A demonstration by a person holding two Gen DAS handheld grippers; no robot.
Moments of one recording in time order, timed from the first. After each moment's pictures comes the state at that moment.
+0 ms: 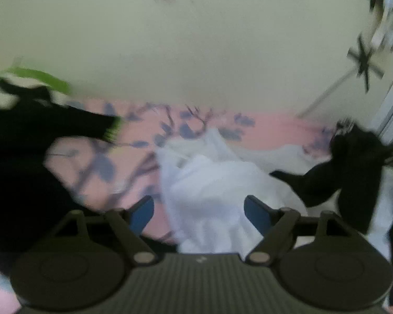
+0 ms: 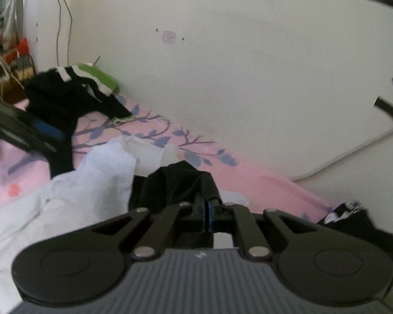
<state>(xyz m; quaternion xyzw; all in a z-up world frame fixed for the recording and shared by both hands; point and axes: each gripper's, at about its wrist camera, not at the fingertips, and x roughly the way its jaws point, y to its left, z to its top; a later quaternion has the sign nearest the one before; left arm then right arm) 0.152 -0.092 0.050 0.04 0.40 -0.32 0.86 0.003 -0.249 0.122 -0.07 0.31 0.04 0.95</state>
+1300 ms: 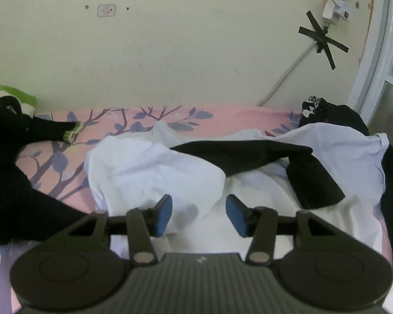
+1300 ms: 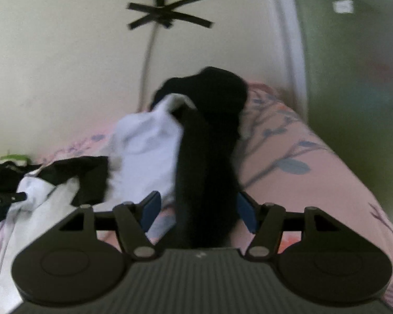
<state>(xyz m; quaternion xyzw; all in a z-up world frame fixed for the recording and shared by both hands) 0.064 -0.111 0.026 0.06 0.32 -0.36 0.87 -0.223 -0.374 0.032 0.20 0.26 -0.19 0.92</state>
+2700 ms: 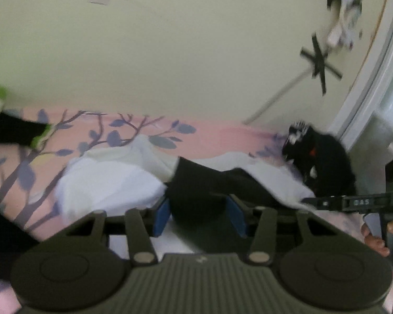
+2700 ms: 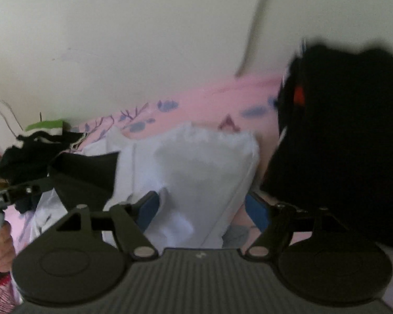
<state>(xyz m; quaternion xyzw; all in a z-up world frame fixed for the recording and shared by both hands) 0.119 -0.134 0.035 0.01 0.34 -0.42 0.84 -0.024 -0.358 0.009 0.24 0.35 -0.03 0.90</state>
